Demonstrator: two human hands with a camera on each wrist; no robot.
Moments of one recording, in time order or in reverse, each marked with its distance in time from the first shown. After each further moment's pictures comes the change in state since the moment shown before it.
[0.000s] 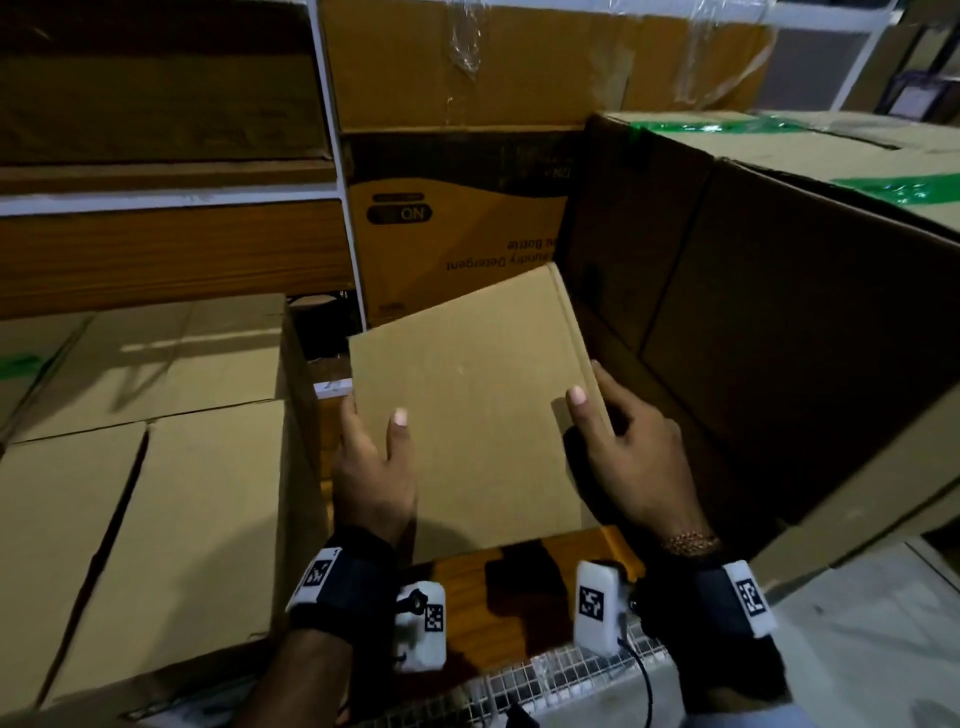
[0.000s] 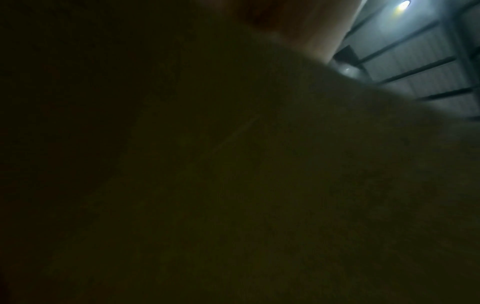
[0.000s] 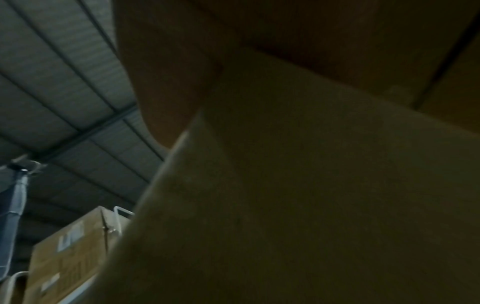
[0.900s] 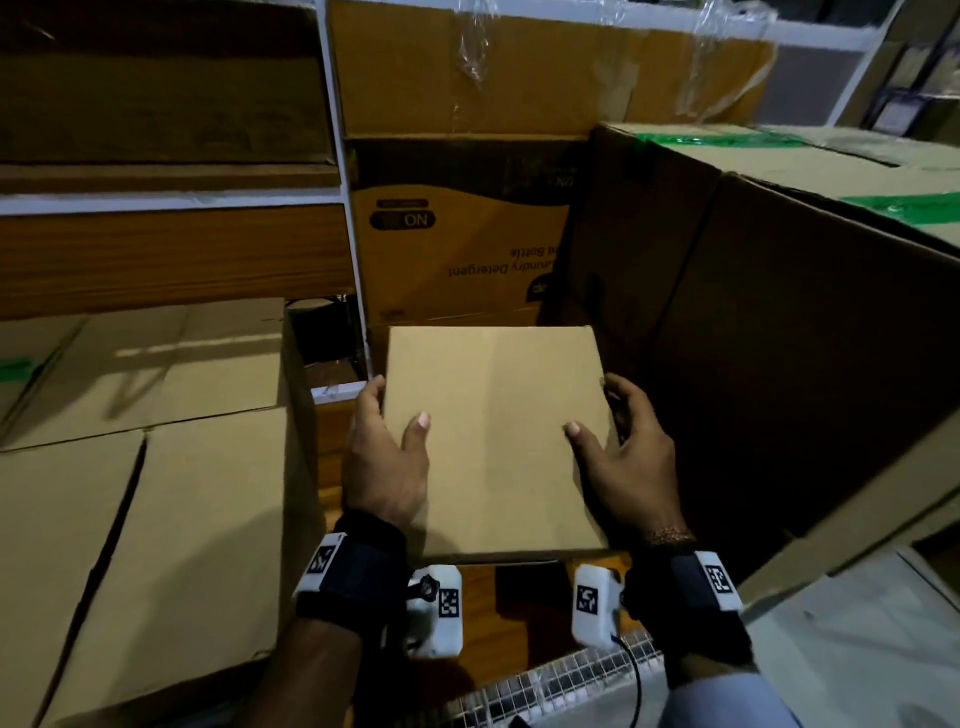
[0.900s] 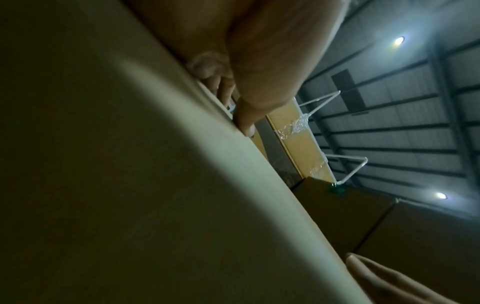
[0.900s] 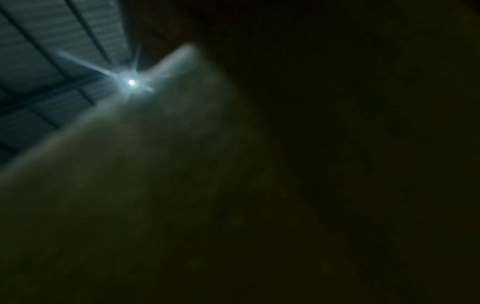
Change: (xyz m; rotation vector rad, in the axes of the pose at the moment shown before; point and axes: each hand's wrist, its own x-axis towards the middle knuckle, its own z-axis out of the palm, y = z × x) left_hand 0.016 0.026 -0.002 -0.034 -0.096 0.020; right_hand 0.020 0.042 0.033 0.089 0.167 0.026
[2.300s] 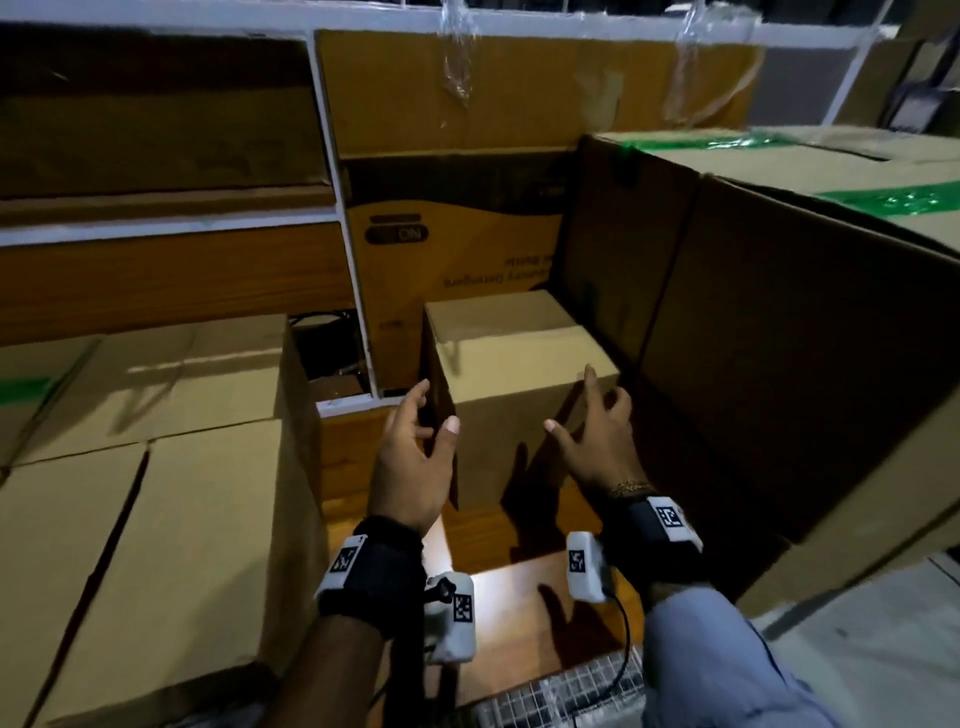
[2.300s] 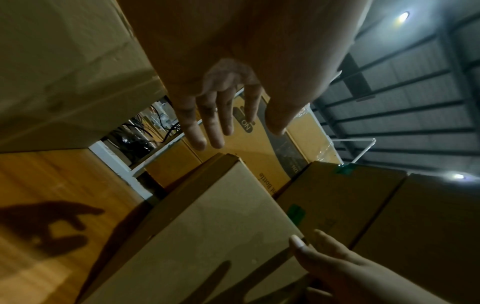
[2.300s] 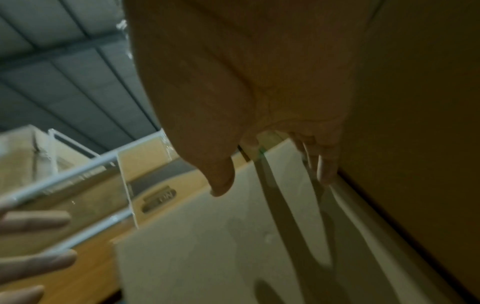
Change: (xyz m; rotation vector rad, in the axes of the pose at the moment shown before) left_hand -0.009 0.002 0.025 -0.013 -0.184 0.112; right_hand 0.049 0.021 0.028 -0.286 -0.255 0.150
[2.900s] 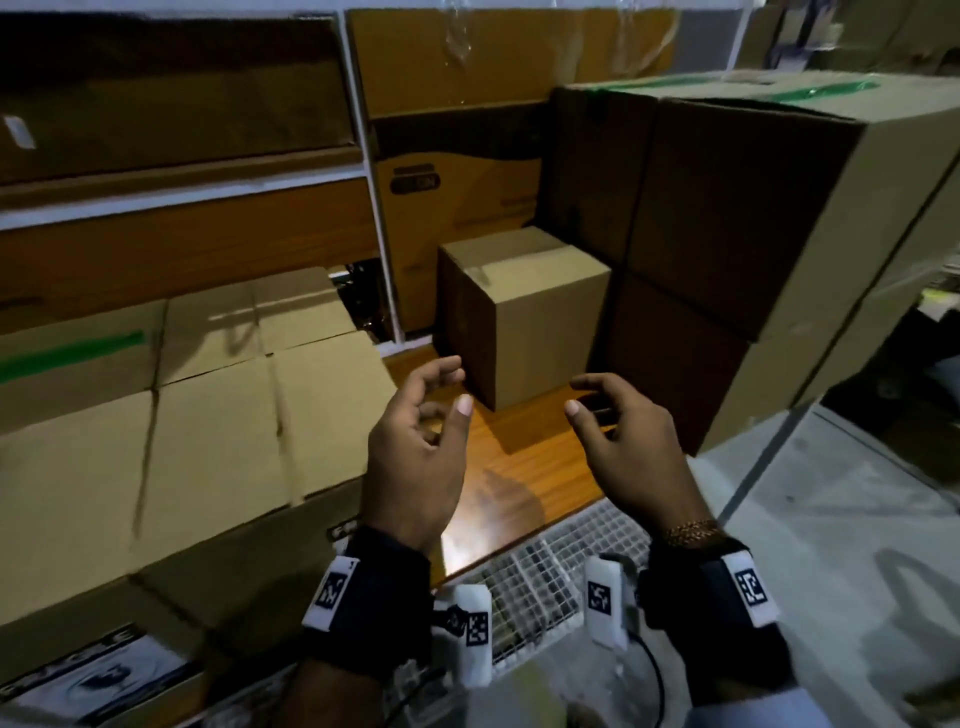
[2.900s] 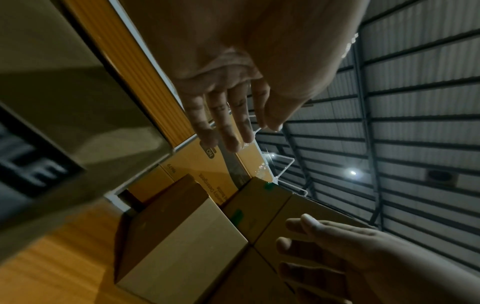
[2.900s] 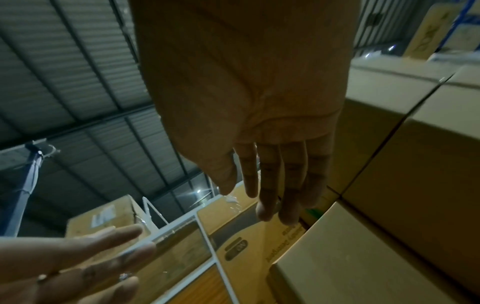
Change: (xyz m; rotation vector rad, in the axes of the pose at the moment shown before) left_hand -0.171 0.016 -0.169 -0.126 -0.079 0.234; right_hand -0.300 -0.094 0.011 0.173 0.238 -0.153
